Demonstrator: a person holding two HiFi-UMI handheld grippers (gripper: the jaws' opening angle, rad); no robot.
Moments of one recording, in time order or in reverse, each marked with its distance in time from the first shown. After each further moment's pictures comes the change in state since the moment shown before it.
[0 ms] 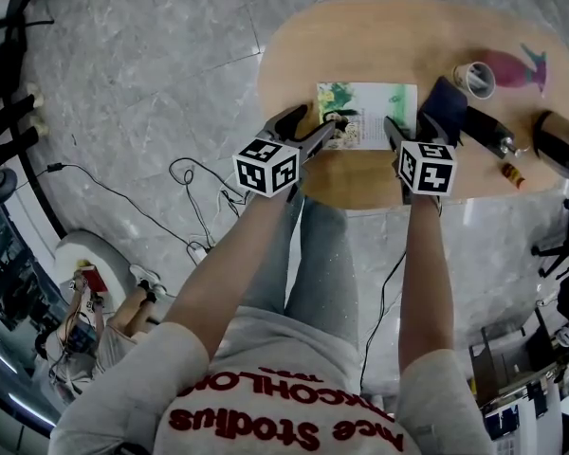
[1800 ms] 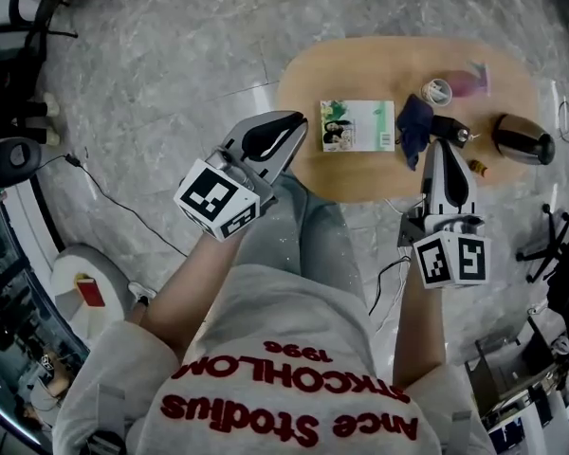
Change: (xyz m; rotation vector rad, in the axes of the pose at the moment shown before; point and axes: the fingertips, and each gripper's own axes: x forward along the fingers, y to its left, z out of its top) left arm -0.231 -0.184 0.200 0.439 -0.285 -0.164; right arm -0.361 0.112 0.185 0.064 -0.750 0.002
